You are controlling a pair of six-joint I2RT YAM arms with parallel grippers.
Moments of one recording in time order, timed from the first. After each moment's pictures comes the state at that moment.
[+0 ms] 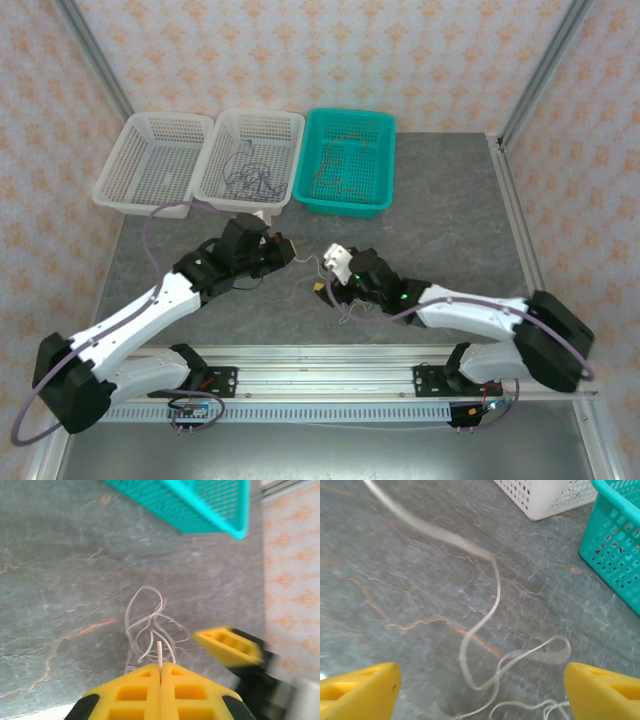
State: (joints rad) left arm -0.62 1.06 0.85 -0.45 0.08 -0.98; right arm 0.95 1.33 0.61 0.13 0.11 -0.13
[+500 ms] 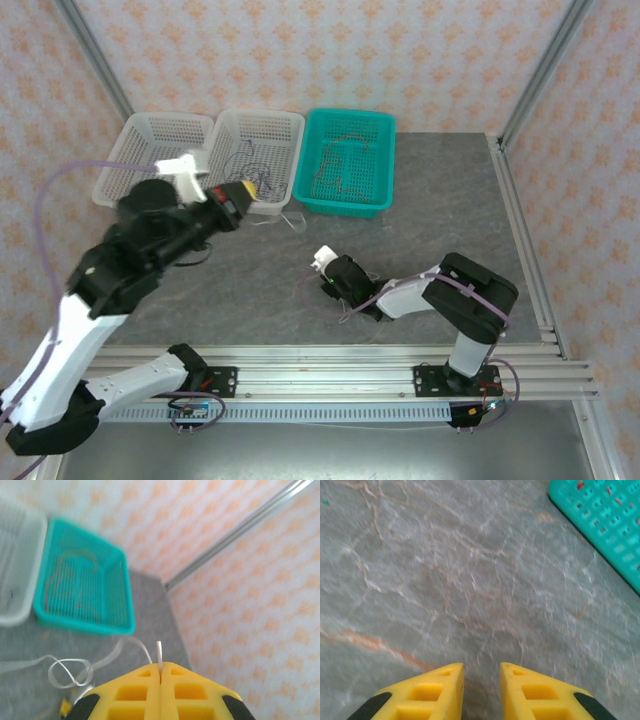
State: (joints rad) left arm -0.62 0.94 1.50 -0.77 -0.10 -0.77; right arm 0.95 1.72 0.61 0.42 0.39 -0.11
